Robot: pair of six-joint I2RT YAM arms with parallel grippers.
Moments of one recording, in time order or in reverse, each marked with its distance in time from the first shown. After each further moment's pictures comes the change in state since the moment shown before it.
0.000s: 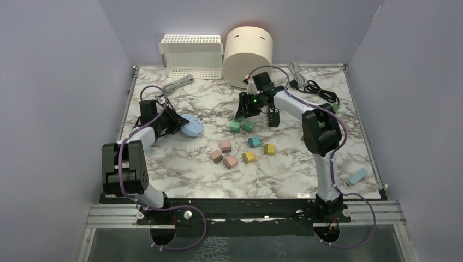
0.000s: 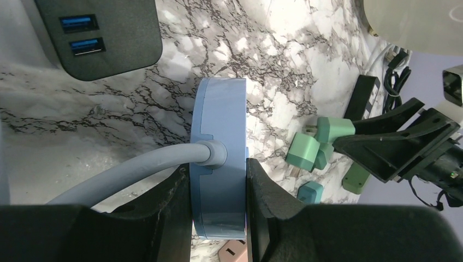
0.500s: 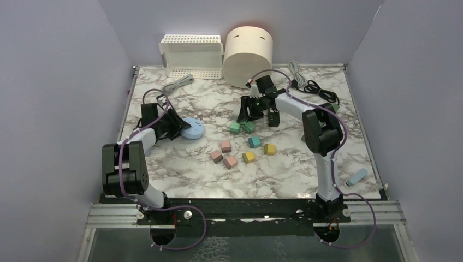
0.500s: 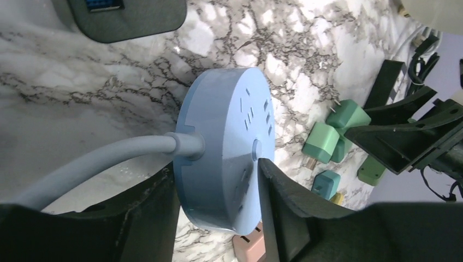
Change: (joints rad) left arm -0.002 -0.002 -0.024 -0.030 0.014 0.026; right arm -0.019 -0.004 -0.079 0.032 -0.018 -0.003
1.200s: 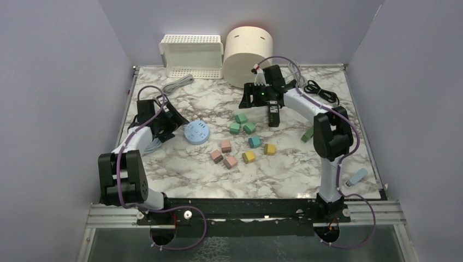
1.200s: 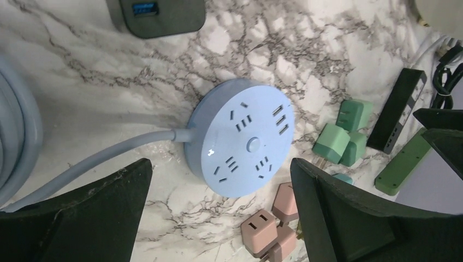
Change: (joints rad) left arm 0.008 -0.084 0.053 -0.214 -0.091 0.064; right arm -0.030 -0.110 -0.002 0.066 0.038 -0.026
